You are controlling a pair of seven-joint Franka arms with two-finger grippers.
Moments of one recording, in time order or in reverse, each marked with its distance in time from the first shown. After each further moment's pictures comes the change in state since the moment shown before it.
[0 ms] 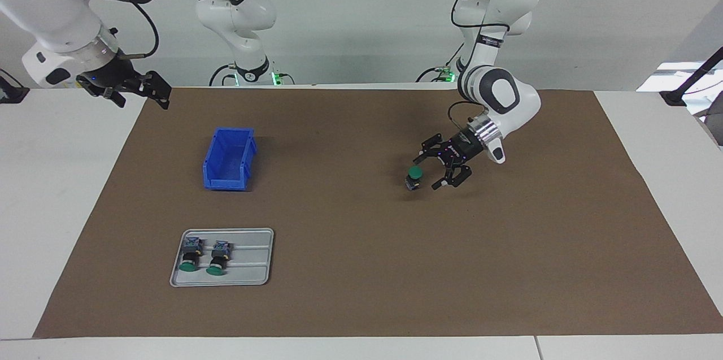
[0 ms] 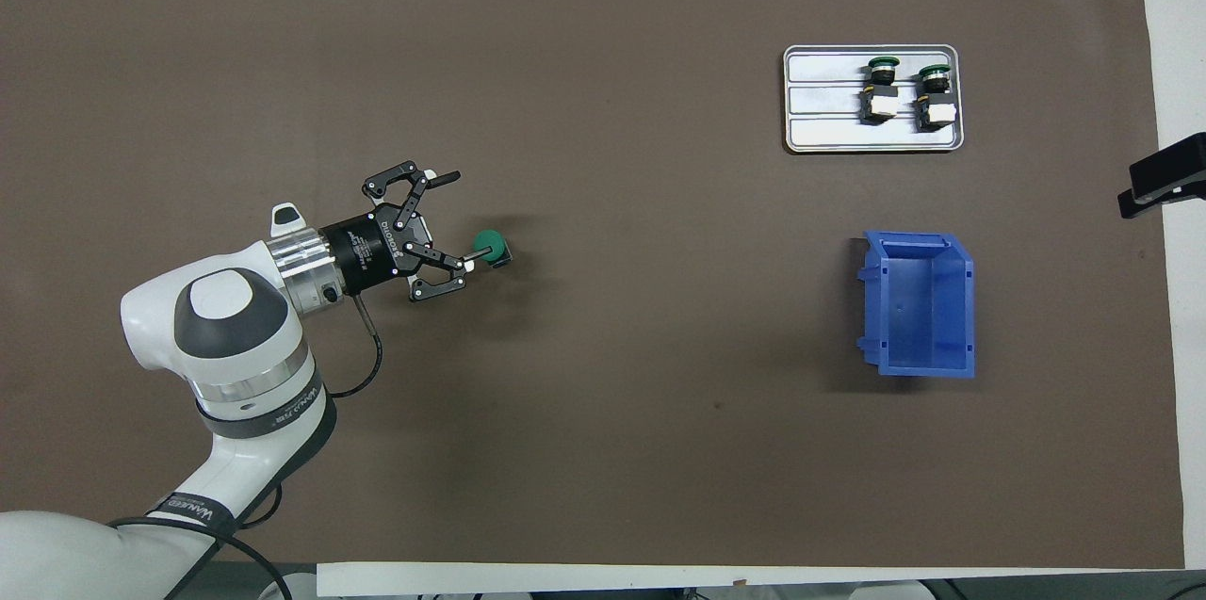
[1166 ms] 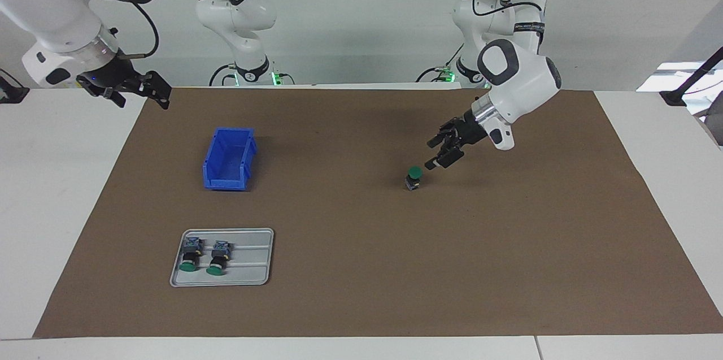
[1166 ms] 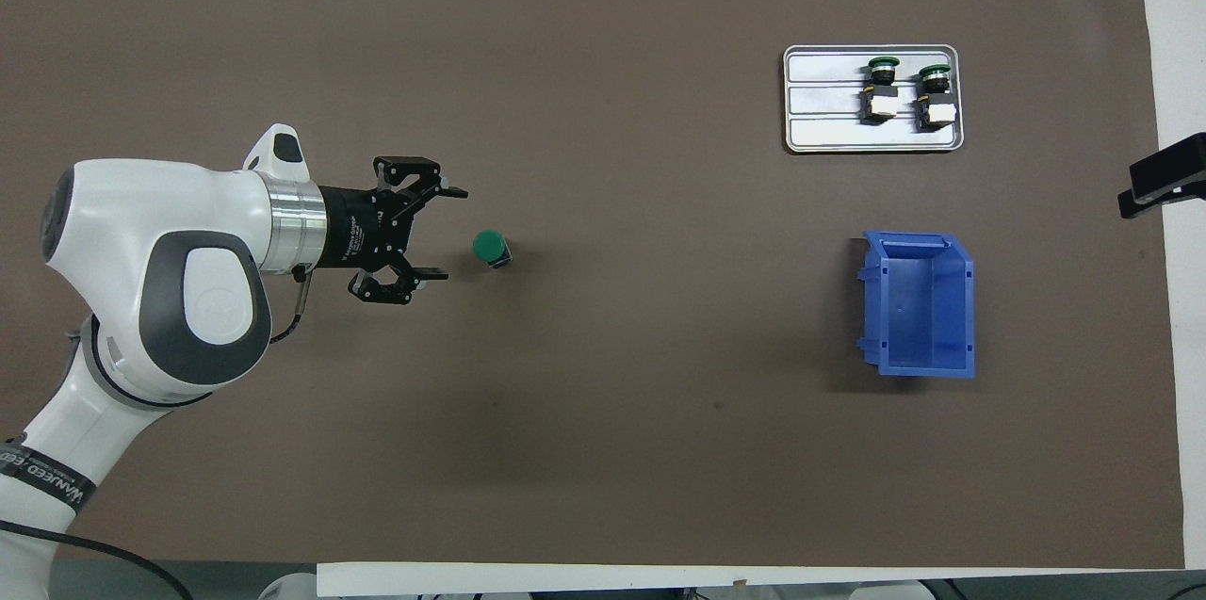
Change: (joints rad) left arm 0.001 -0.071 0.002 0.150 1.008 -0.129 -0.285; right arm 0.000 0.000 0.000 0.000 0.000 0.000 0.000
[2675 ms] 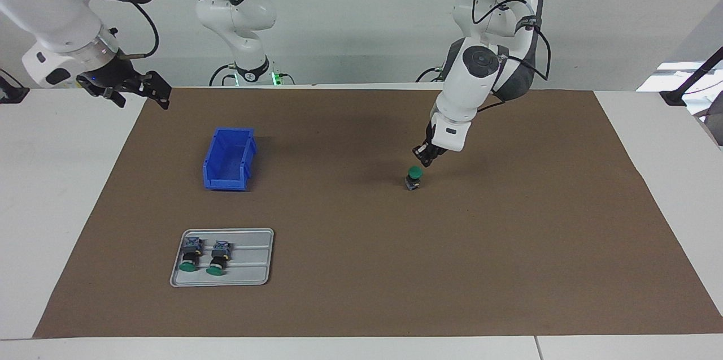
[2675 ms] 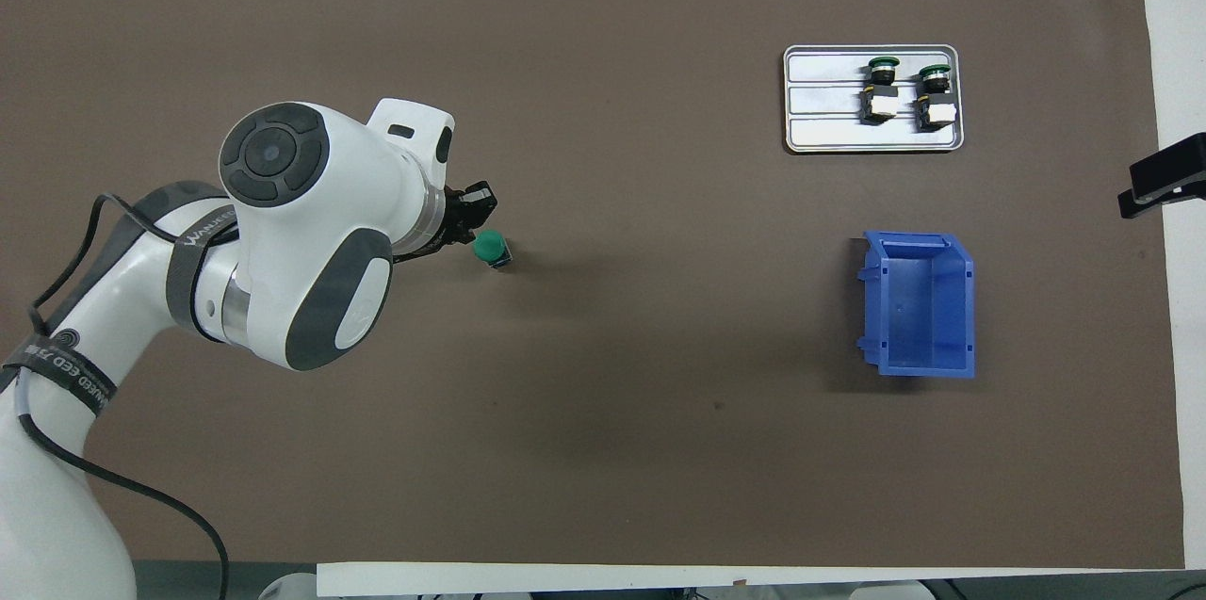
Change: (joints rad) left arm -0.142 0.135 -0.011 0.207 0.619 -0.118 0.063; right arm 0.000 0.000 0.000 0.000 0.000 0.000 0.000
